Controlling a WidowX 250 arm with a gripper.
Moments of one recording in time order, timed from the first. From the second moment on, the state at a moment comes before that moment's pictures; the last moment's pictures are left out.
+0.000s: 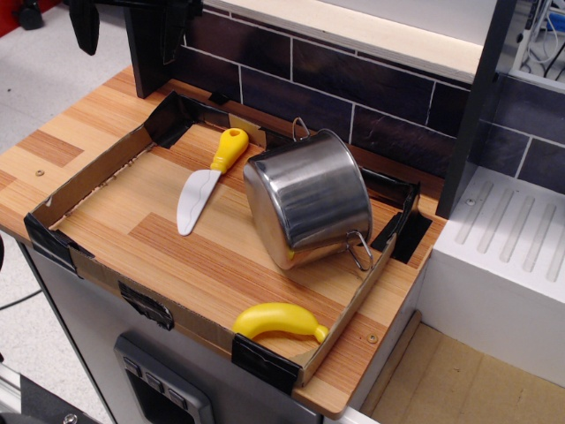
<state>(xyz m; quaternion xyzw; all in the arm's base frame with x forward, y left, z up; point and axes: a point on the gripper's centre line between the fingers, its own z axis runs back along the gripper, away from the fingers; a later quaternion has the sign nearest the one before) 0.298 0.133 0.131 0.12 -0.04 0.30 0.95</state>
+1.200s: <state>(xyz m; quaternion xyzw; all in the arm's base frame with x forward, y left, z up) 0.304 0.012 0.157 0.19 -0.03 0.26 0.95</state>
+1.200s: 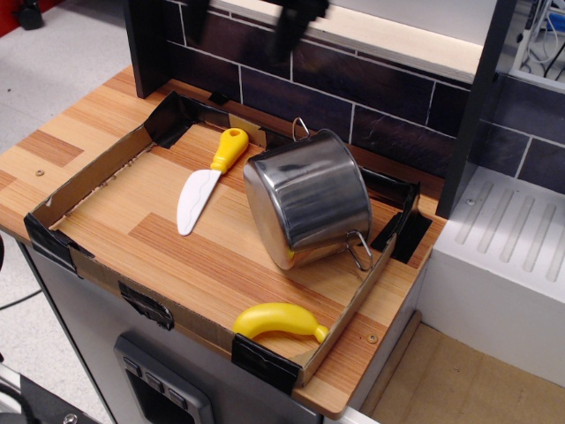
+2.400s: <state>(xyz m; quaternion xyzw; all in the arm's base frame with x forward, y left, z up) 0.316 -0.042 0.077 0.38 -0.06 0.23 0.90</state>
